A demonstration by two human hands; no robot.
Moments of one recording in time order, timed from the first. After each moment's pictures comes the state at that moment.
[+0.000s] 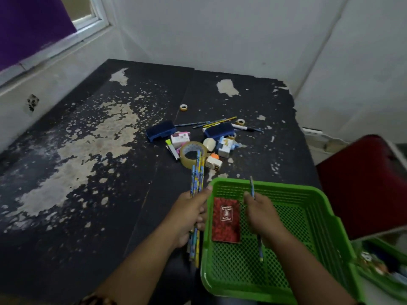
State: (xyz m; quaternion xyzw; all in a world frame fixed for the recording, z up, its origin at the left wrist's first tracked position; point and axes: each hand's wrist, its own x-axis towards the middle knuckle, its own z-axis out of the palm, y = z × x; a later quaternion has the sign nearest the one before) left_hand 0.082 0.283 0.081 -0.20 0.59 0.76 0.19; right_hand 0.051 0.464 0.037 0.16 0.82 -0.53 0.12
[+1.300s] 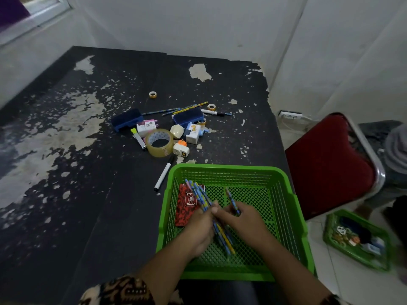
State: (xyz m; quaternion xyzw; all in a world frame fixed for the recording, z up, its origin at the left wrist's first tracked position) left_hand 0.100 0.414 -0.005 -0.23 0.52 0.78 0.26; right_hand 0.101 0.547 0.017 0.05 0.84 -0.52 0.15
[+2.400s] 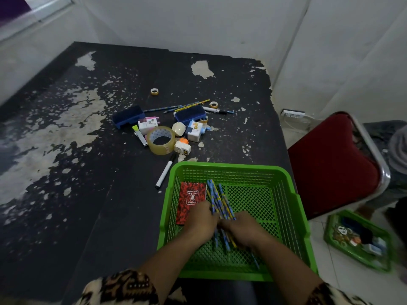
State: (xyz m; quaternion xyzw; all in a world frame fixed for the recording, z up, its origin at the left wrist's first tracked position) left_hand 0.090 0.406 -0.002 -0.11 0.89 0.40 0.21; right_hand 0.099 0.539 0.013 0.15 0.83 -0.44 0.32
